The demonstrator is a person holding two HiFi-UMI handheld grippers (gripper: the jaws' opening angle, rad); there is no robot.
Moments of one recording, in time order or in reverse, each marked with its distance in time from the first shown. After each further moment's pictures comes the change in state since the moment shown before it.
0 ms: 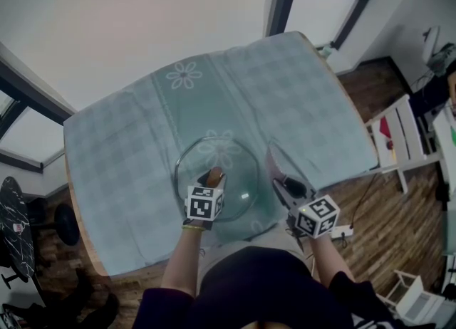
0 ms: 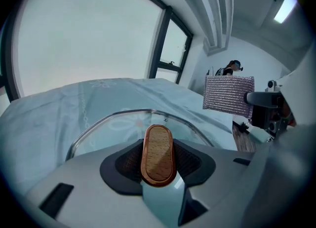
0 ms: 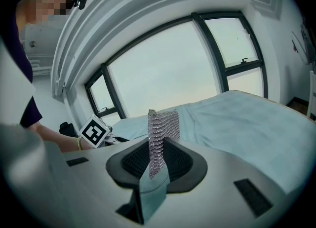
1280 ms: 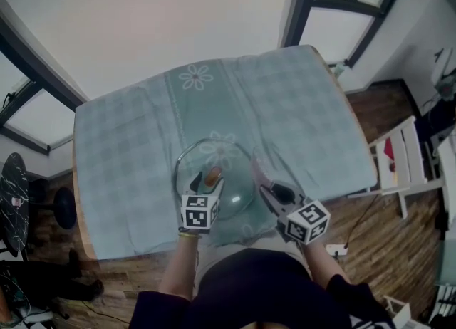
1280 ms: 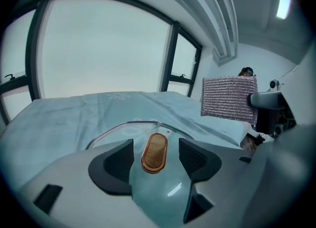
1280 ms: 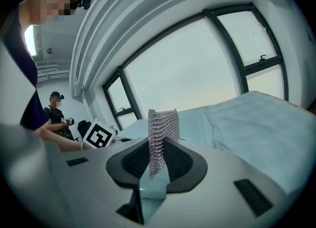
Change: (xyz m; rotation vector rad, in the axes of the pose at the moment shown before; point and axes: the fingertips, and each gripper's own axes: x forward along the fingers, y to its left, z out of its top) left arm -0.036 -0.006 0.010 -0.074 -0.160 0.159; right arm -0.002 0.032 0.017 -0.060 -0.002 0.193
